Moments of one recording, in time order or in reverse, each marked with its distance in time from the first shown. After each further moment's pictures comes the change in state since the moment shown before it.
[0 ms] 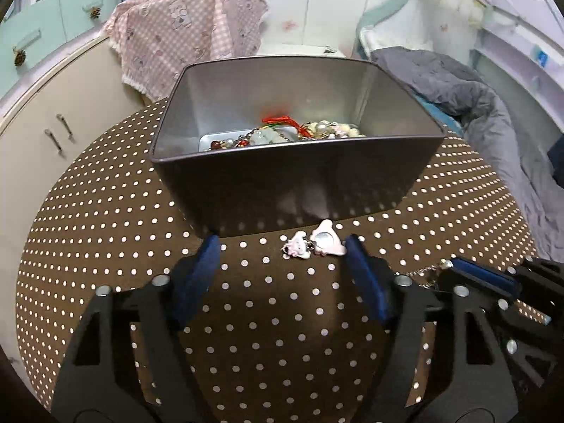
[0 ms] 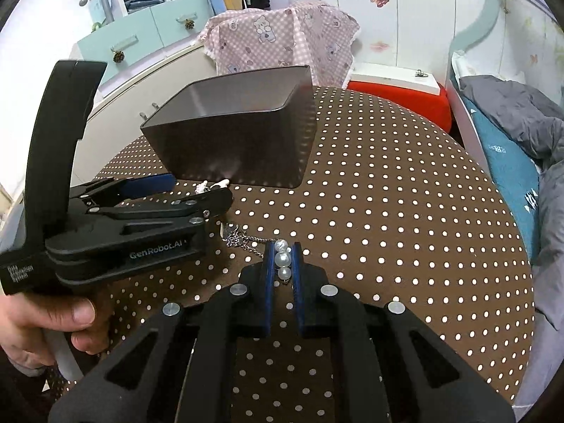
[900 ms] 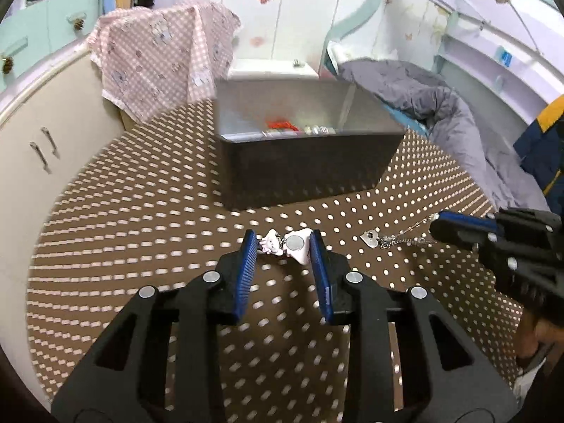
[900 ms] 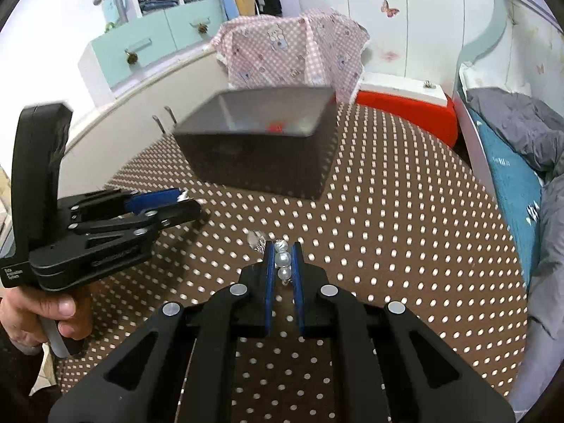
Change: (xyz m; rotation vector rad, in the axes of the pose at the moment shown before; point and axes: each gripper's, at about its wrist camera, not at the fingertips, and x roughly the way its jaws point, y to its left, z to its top) left arm -0.048 0.032 -0.019 0.050 -0.076 -0.125; right arm -0.026 0.027 0.013 -0.044 -0.038 0.026
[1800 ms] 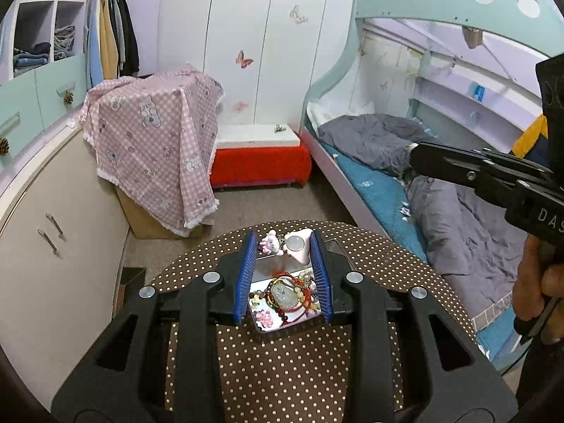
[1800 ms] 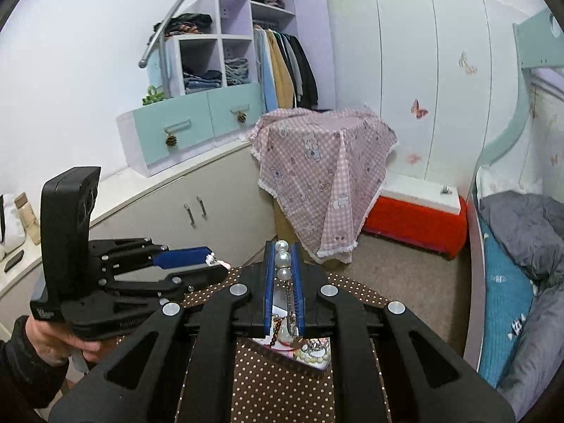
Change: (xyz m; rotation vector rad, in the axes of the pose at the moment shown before) left arm -0.063 0.016 0.126 0.079 -0.174 -0.072; right arm -0.069 0.024 0.166 -0.120 -0.256 0.056
